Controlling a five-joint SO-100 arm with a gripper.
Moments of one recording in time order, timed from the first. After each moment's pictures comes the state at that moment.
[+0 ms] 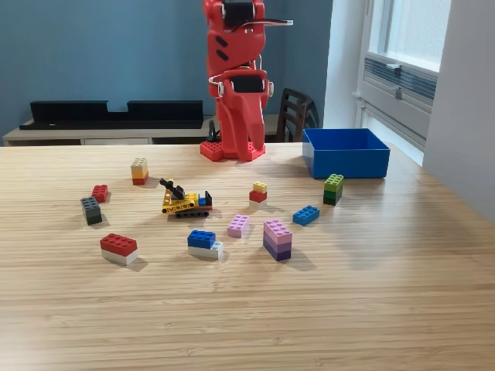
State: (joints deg) arm -2.5 107.5 110.9 59.6 -4.3
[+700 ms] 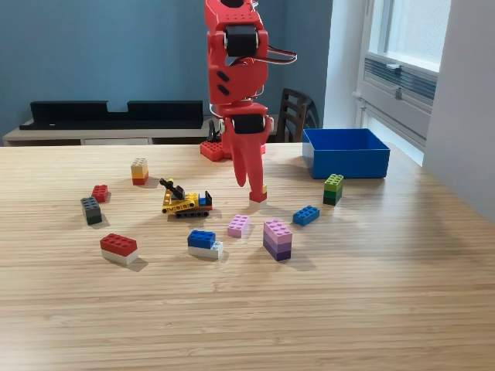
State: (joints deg) arm -2.5 96.1 109.0 62.4 -4.7
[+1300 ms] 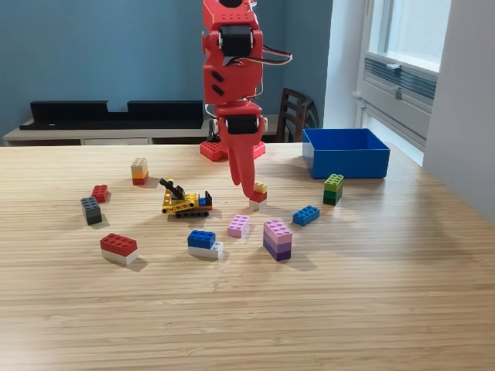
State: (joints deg) arm 0.0 96.1 109.0 62.7 -4.0
